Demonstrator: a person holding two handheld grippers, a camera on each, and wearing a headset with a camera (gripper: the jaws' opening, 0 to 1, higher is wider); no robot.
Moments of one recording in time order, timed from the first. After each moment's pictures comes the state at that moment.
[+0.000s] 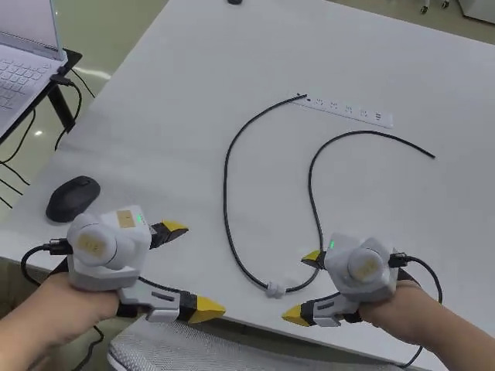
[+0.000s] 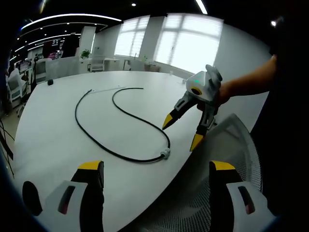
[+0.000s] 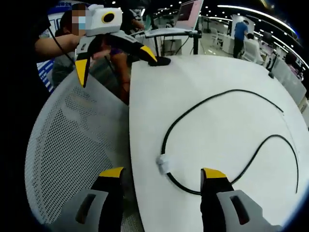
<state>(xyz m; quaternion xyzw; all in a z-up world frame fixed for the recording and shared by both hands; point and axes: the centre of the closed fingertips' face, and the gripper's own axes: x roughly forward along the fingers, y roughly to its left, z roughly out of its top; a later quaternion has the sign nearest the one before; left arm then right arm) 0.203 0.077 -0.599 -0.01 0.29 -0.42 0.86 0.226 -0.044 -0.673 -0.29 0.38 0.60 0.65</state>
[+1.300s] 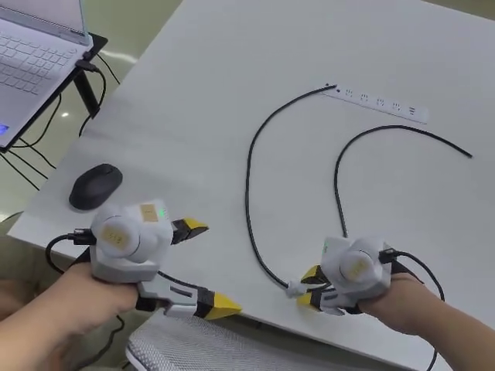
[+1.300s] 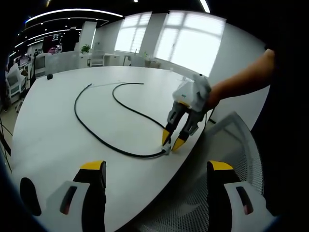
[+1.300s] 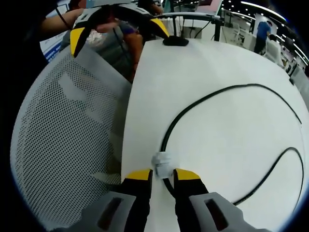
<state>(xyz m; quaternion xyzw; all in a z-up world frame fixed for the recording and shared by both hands) 0.208 0.077 -0.608 -0.01 0.31 -0.42 0.85 0.232 -0.039 -0.716 -0.33 0.40 0.63 0.58</state>
